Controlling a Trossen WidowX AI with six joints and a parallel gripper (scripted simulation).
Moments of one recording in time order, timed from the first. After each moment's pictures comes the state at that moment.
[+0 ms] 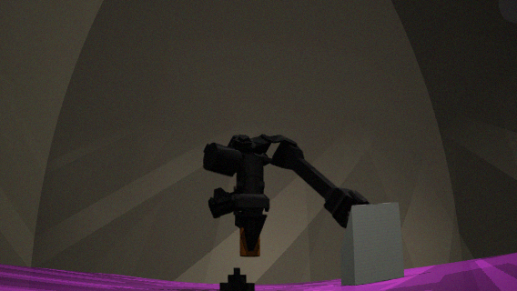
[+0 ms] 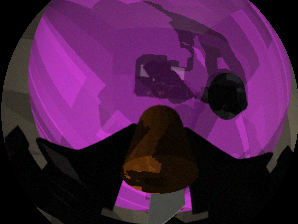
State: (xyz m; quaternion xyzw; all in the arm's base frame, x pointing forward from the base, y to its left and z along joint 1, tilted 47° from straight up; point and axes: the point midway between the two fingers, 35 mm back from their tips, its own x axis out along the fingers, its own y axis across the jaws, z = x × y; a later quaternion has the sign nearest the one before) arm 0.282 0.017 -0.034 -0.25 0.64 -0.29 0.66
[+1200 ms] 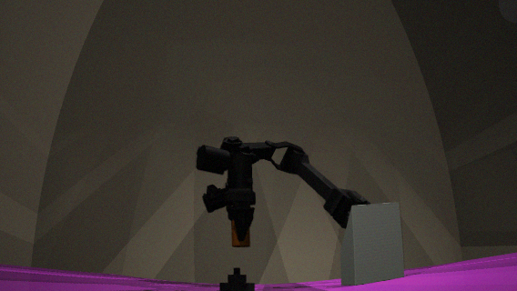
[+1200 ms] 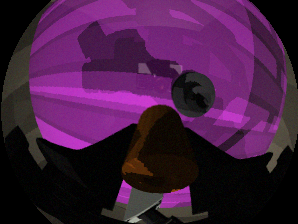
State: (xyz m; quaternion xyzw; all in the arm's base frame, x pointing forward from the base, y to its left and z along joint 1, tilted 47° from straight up) arm 0.296 -0.007 0.030 -0.24 0.65 -0.30 0.66
